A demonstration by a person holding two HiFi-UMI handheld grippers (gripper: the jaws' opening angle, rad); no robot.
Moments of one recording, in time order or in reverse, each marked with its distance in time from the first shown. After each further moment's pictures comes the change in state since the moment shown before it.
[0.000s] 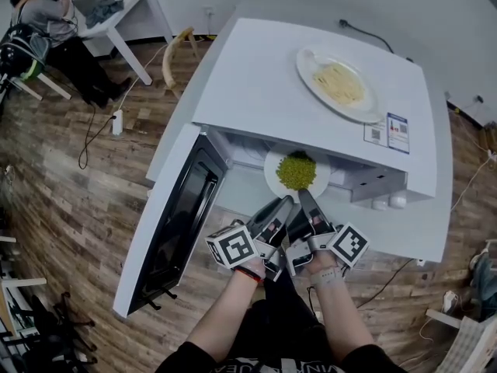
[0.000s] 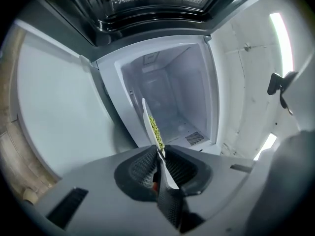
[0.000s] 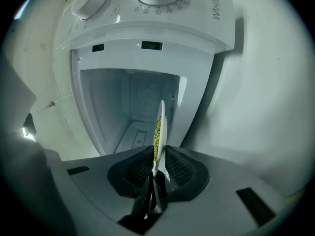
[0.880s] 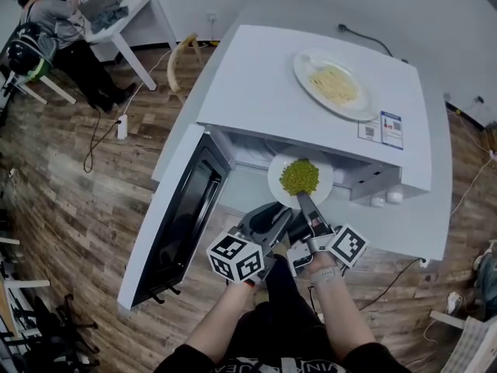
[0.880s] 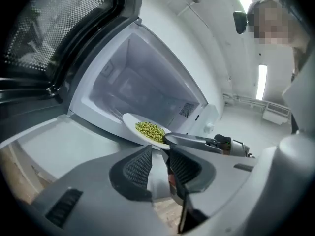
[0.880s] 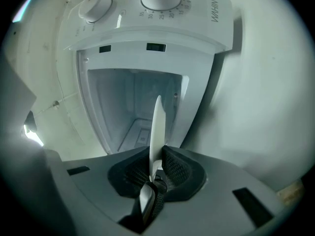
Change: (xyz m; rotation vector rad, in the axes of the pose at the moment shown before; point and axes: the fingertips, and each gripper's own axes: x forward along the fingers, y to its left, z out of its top) left arm -0.022 -0.012 -0.014 0.570 0.151 0.101; right arm -0.008 0.006 -0.007 -0.006 0.011 0.045
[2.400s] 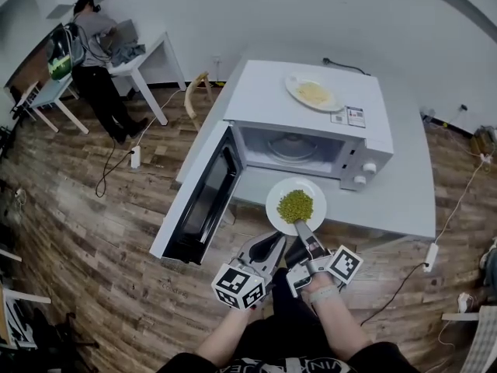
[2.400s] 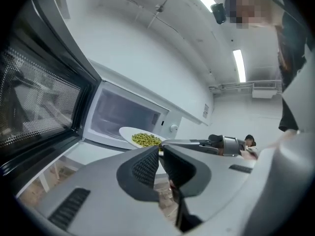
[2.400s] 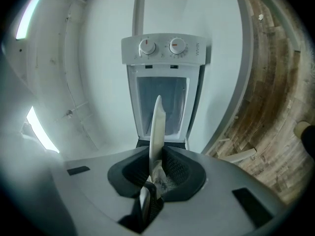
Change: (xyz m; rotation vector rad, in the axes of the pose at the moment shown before) left arm -0.122 -0.105 -0.012 0.251 -0.095 0.003; right arm -0.111 0.061 -0.077 0.079 -0.029 0.107
